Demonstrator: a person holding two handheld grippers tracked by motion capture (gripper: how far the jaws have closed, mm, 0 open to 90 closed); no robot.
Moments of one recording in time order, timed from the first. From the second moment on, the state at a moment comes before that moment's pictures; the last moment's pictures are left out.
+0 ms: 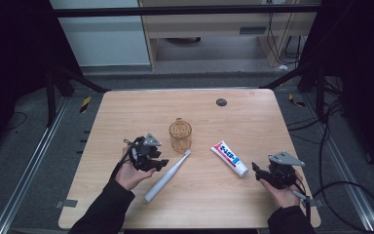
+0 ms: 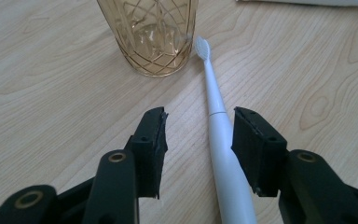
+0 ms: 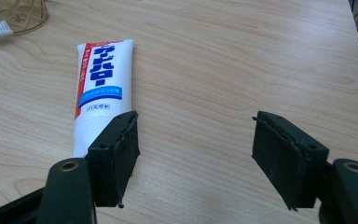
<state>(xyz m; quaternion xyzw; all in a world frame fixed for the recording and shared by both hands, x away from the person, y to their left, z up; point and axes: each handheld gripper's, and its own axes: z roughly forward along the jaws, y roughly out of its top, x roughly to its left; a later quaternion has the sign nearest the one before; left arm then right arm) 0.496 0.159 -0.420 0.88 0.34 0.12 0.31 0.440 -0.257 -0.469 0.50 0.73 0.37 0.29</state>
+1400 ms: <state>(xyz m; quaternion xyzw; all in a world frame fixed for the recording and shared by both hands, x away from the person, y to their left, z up) 0.513 0.116 -0.462 0.91 0.35 0.06 0.20 0.443 -0.256 -0.474 0.49 0.74 0.36 0.28</state>
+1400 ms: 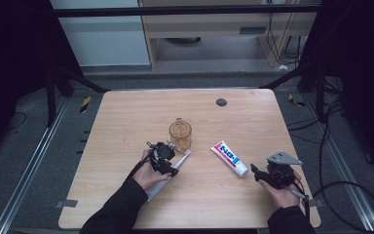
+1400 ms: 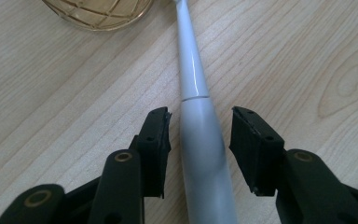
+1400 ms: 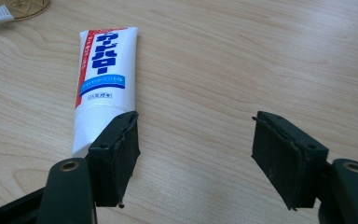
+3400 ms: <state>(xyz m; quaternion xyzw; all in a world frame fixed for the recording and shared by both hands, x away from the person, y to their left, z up) 0.496 0.153 -0.404 0.88 0.36 0.09 0.31 0.443 -0.256 -0.476 0.49 0.74 0.36 0.28</state>
